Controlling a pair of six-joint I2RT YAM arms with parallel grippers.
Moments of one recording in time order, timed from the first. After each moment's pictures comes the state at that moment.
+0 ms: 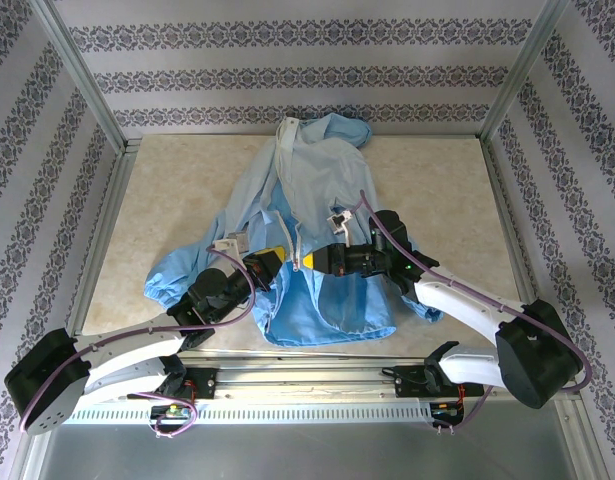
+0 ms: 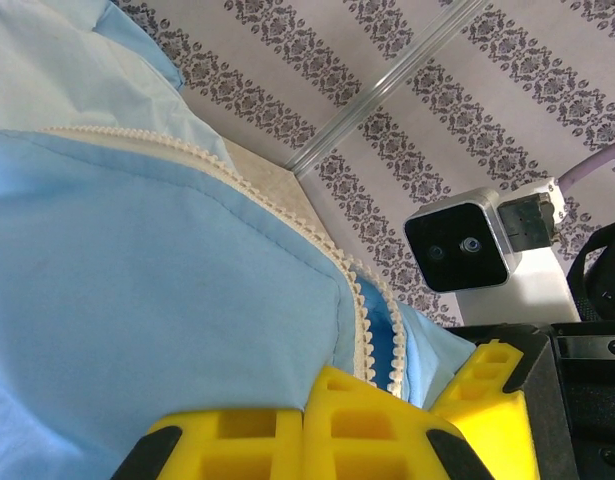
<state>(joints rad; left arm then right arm) -0.80 1.01 0.29 0.69 -0.12 -0.79 0.57 1.25 0.64 0.22 -0.87 0.79</state>
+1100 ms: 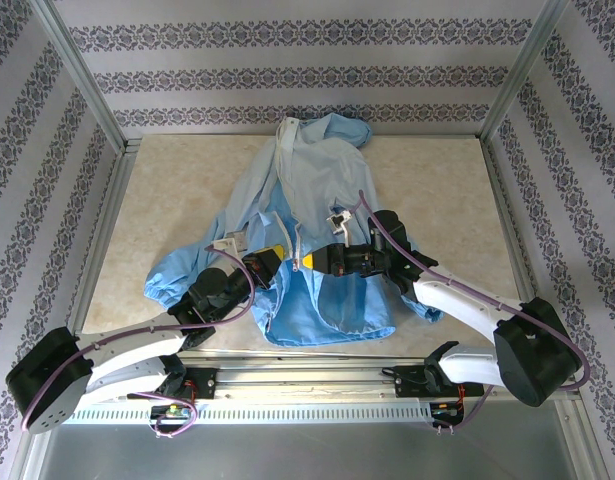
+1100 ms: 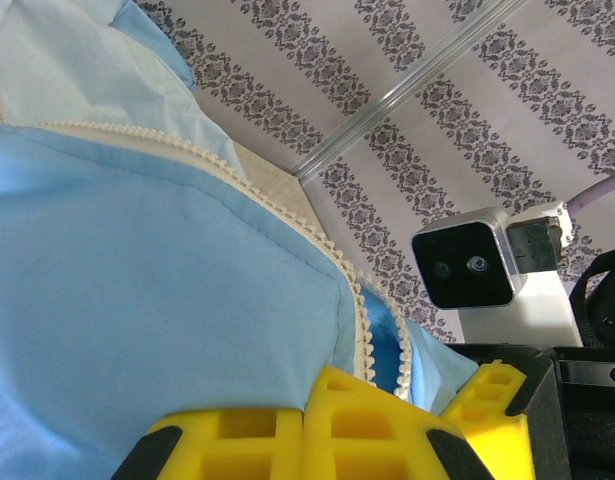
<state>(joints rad) -0.80 1.03 0.29 0.70 -0.13 -0.84 0.58 1.26 0.64 0.23 -0.87 0.78</state>
